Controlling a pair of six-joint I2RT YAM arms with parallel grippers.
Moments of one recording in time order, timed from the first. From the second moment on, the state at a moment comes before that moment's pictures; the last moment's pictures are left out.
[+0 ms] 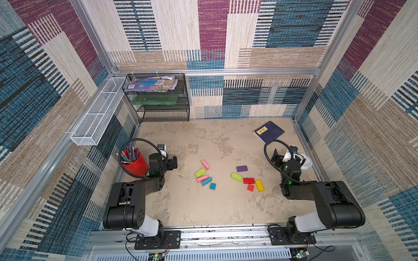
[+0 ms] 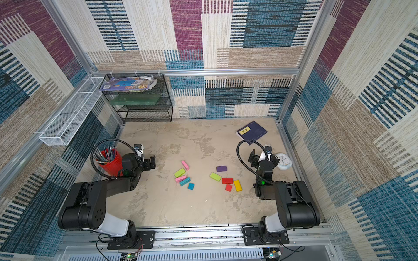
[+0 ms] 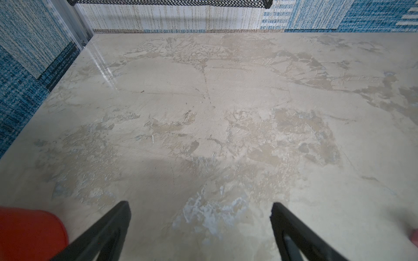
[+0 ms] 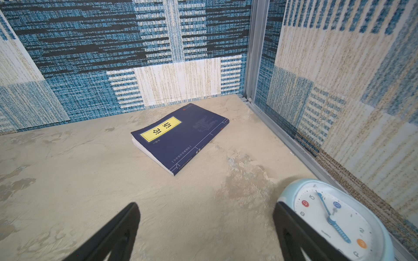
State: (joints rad) left arm 0.02 1.52 0.49 0.53 0.01 0.01; right arm 0.02 1.47 0.27 1.03 0.27 0.10
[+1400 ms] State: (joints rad) left arm -0.12 1.40 0.76 0.18 0.56 -0.39; right arm 0.10 1.40 0.38 0.85 0.39 0.11
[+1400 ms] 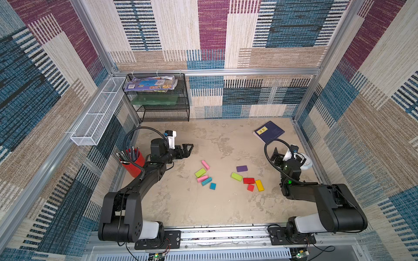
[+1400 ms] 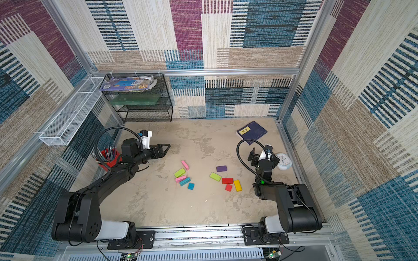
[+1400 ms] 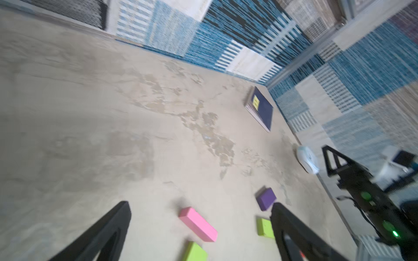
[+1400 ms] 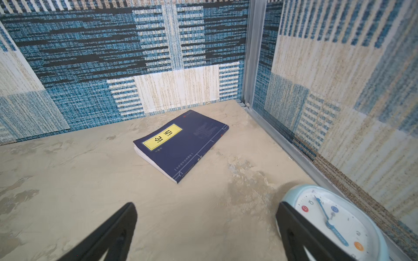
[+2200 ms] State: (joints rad) left arm -0.32 1.09 0.72 -0.17 0.18 -0.47; right arm 0.70 1.63 0.96 -0.12 0.14 0.25
